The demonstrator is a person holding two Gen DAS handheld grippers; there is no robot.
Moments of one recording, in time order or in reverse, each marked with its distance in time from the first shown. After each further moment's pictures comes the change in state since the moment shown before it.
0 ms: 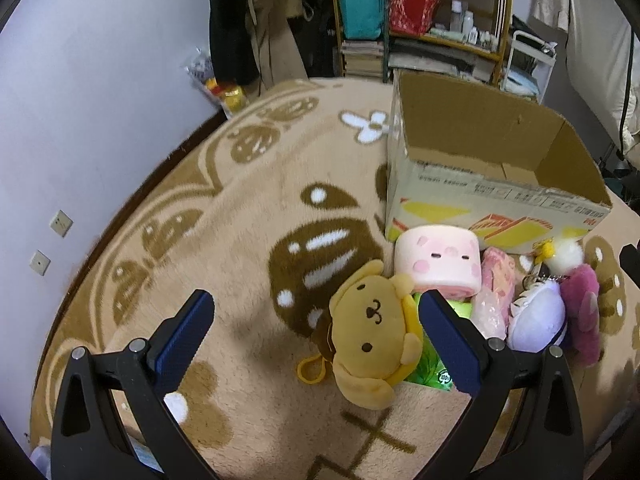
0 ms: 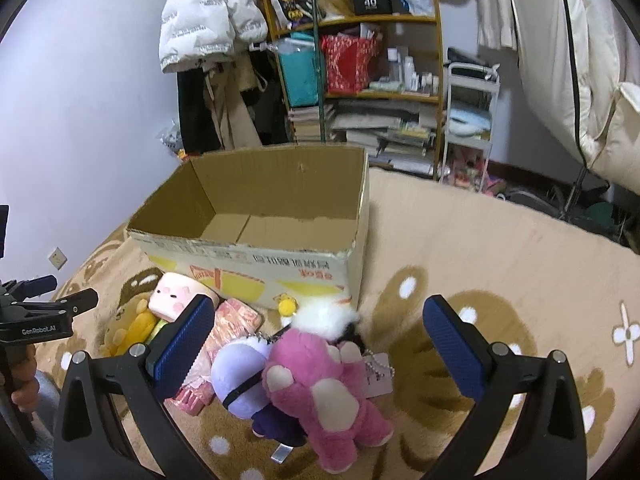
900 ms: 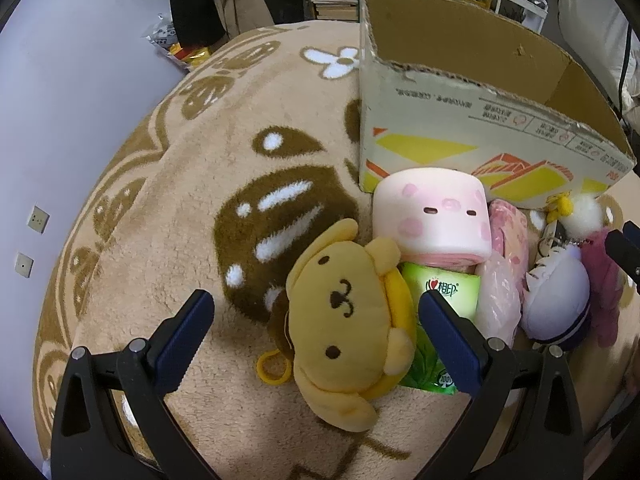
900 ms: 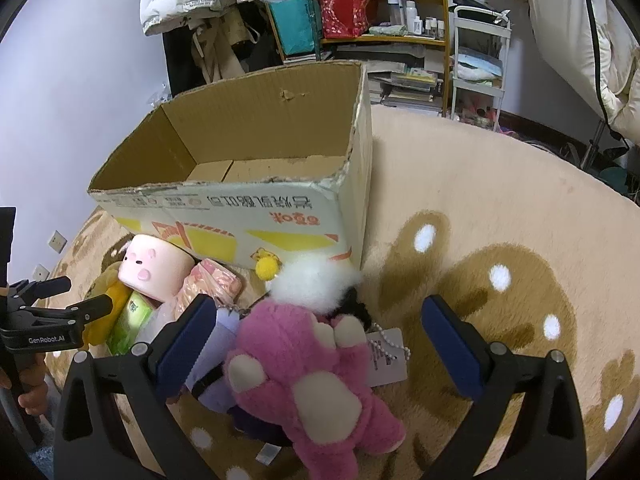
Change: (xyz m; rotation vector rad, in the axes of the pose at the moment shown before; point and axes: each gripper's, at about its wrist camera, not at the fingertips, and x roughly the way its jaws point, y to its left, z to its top) left arm 0.057 -0.025 -0.005 0.079 0.155 -0.046; right arm 0.056 -0.012 -0.019 0.035 0.171 0.029
